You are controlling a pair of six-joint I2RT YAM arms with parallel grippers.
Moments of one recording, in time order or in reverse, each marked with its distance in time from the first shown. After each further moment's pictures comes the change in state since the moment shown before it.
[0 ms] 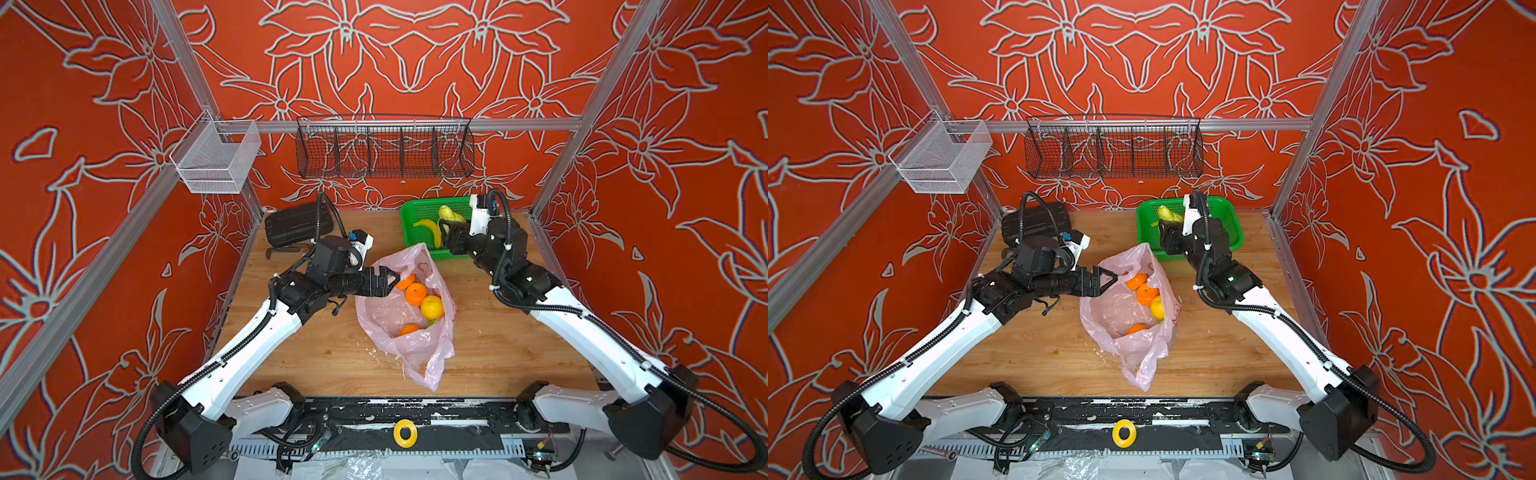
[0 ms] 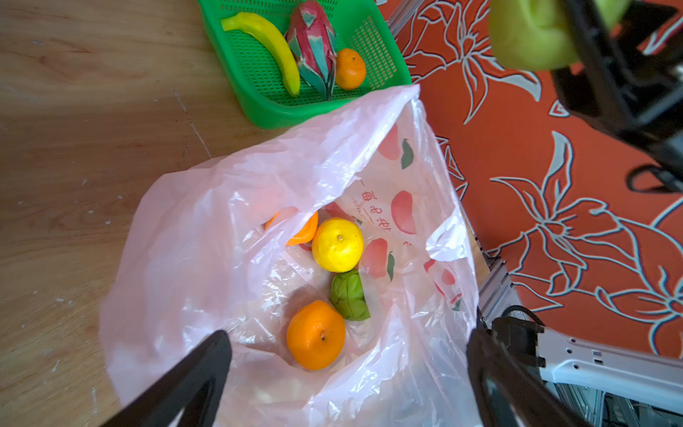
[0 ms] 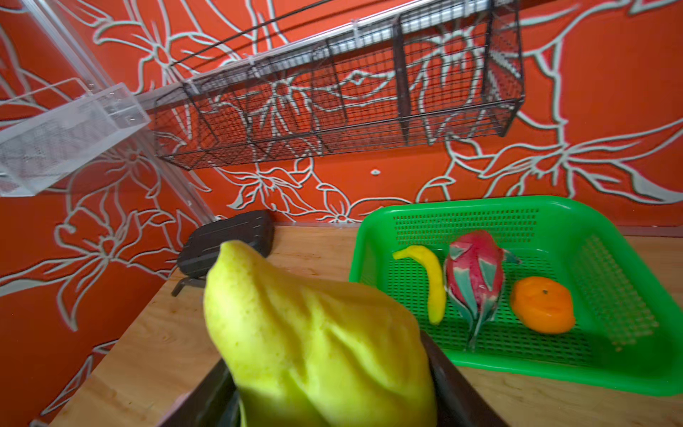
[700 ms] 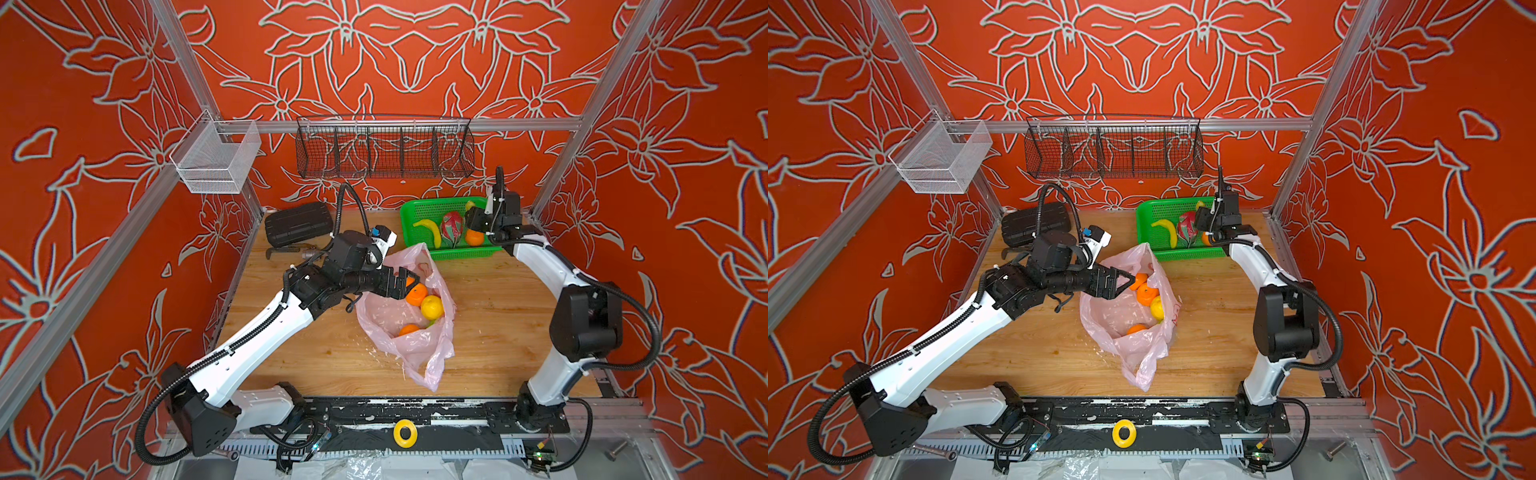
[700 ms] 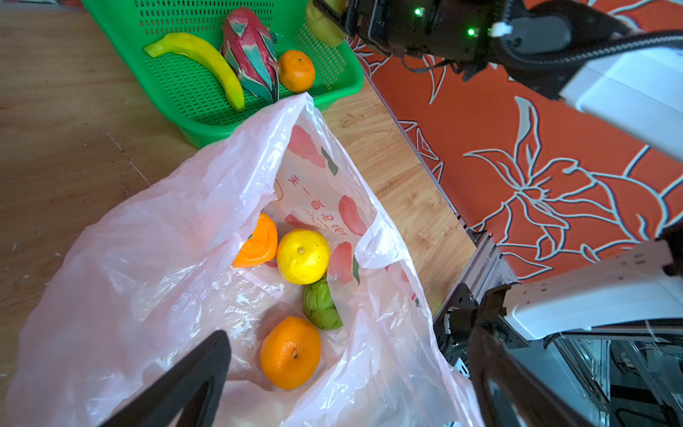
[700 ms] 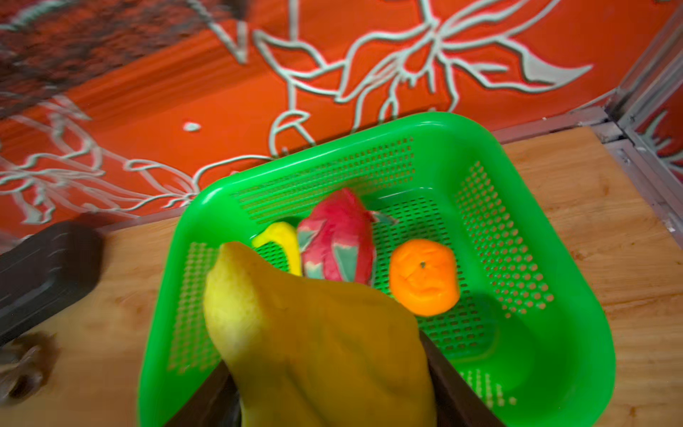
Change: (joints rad) left arm -0.119 0.080 0.114 0.000 -0.024 0.064; right arm -0.406 0.551 0.294 -0.086 -0.174 0.010
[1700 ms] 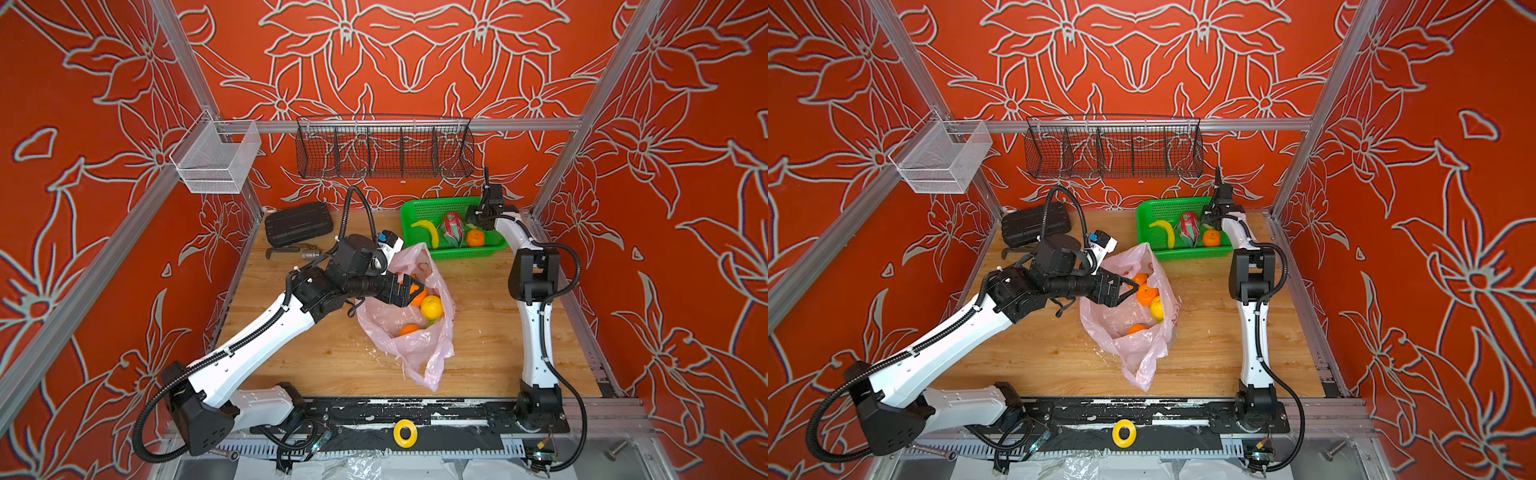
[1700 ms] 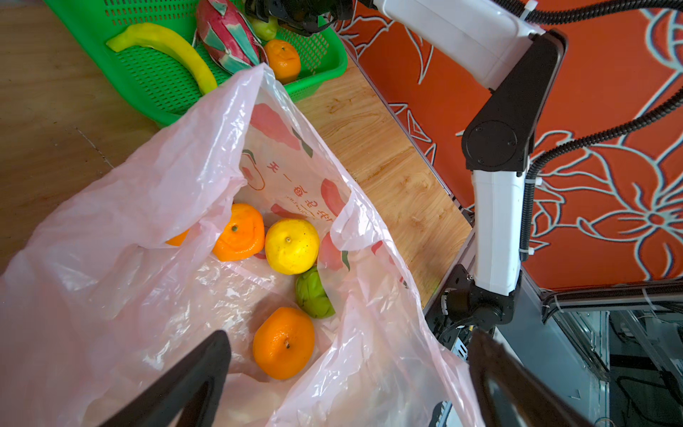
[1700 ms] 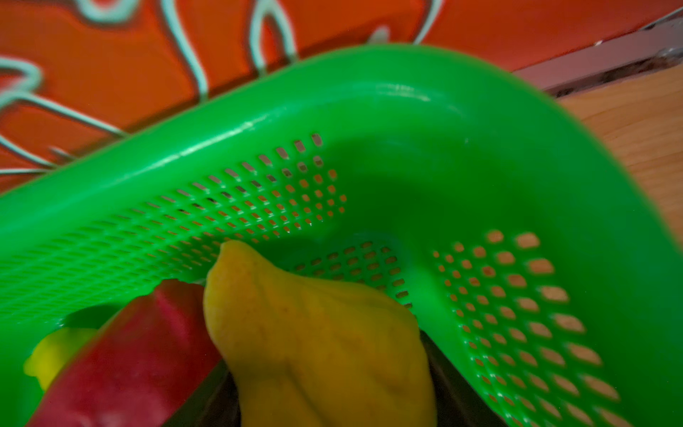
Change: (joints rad) left arm -0.047 -0.003 0.000 -0.020 0.001 0.031; right arm -0.095 0.745 0.837 -0.364 0.006 -0.034
